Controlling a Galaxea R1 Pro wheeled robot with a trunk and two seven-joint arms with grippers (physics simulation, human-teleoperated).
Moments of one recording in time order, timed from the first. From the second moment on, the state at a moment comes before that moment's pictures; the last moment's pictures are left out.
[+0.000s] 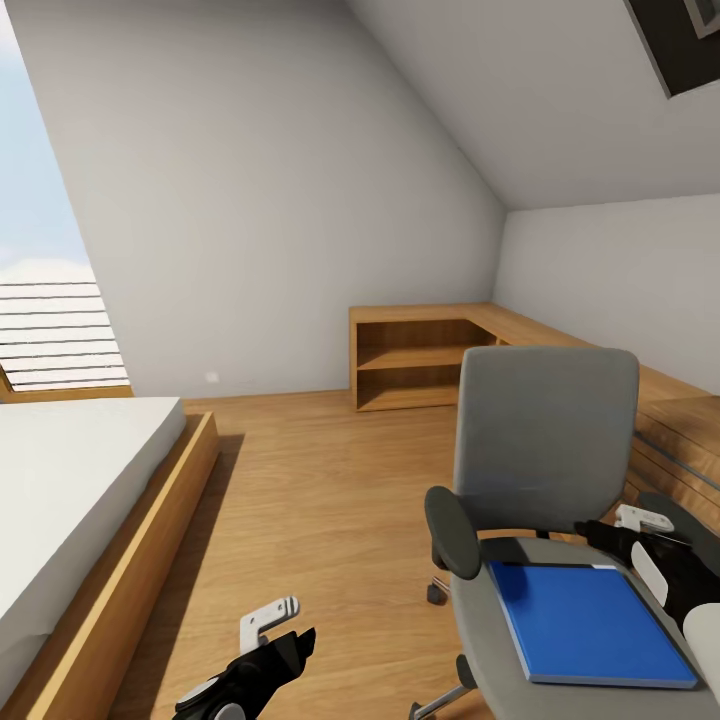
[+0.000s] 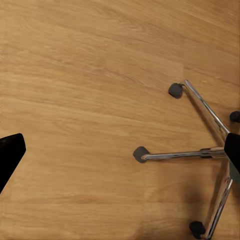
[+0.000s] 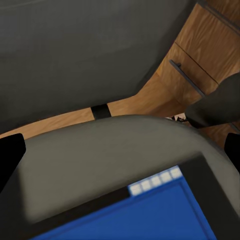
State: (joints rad) left arm 0.04 -0.12 -0.21 -1.57 0.57 0.63 0.46; right arm -0.75 -0.39 -0.22 -0.41 -0.14 0.30 0.10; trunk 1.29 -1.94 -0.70
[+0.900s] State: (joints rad) left arm 0.04 -0.12 -0.21 -1.57 0.57 0.63 0.46; right arm -0.75 -0.39 -0.22 -0.41 -0.14 0.30 0.09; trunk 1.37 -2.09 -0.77
